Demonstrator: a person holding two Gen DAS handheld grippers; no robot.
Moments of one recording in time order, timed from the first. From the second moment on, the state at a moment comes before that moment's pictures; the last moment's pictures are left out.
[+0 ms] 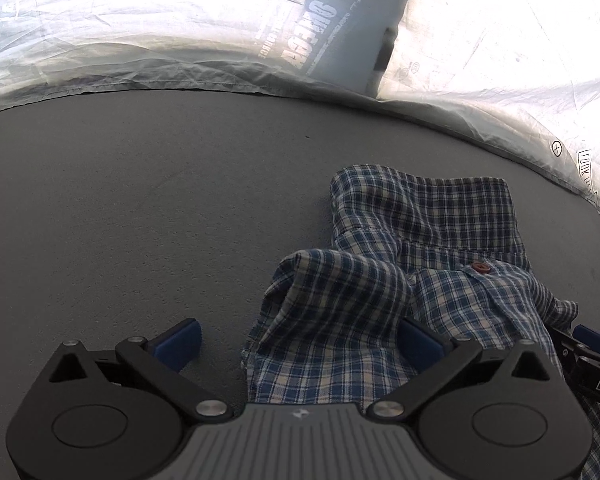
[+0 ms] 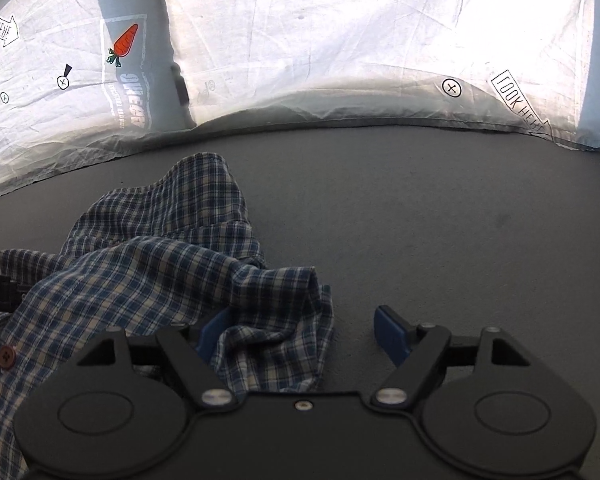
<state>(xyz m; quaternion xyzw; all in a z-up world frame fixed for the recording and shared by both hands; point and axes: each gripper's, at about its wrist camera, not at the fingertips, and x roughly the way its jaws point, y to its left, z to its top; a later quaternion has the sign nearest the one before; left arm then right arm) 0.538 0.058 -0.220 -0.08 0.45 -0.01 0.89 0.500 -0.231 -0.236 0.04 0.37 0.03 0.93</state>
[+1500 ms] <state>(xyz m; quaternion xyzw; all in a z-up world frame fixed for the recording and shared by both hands) 0.392 0.011 -0.085 -0.19 0.33 -0.14 0.91 0.343 -0.222 -0.074 0.18 0.26 0.06 0.95</state>
